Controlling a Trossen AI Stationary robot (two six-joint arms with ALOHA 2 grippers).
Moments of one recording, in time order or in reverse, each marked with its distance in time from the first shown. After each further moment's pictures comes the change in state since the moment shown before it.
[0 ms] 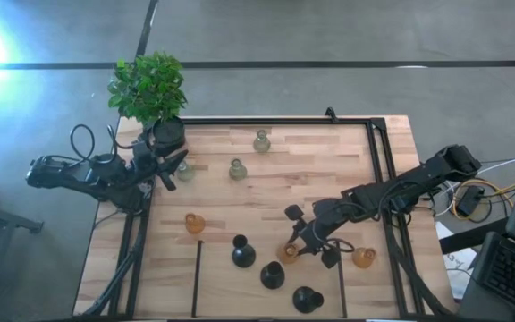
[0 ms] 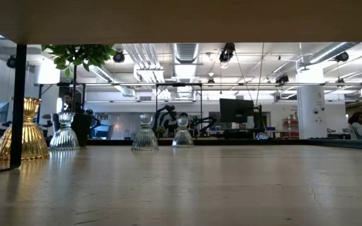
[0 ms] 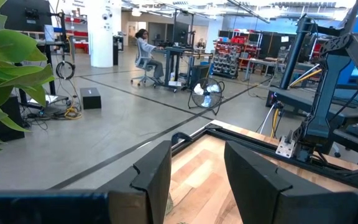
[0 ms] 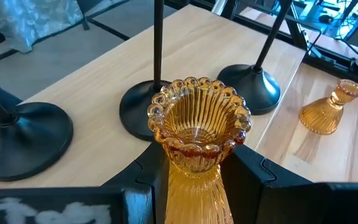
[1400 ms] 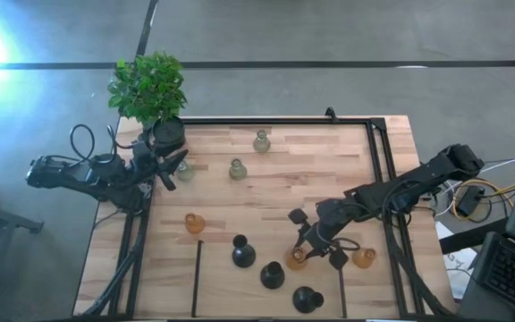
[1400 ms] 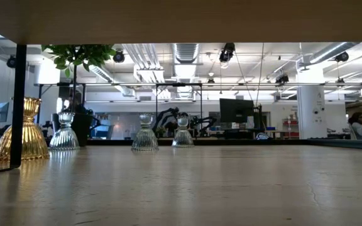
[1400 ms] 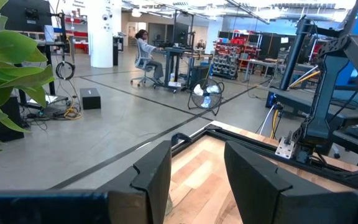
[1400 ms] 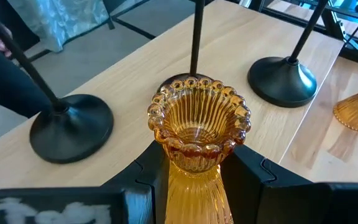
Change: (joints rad) left arm 0.000 0.000 0.000 0.004 0.000 0.000; right arm 0.008 -0.027 -0.010 -0.050 -0.088 0.028
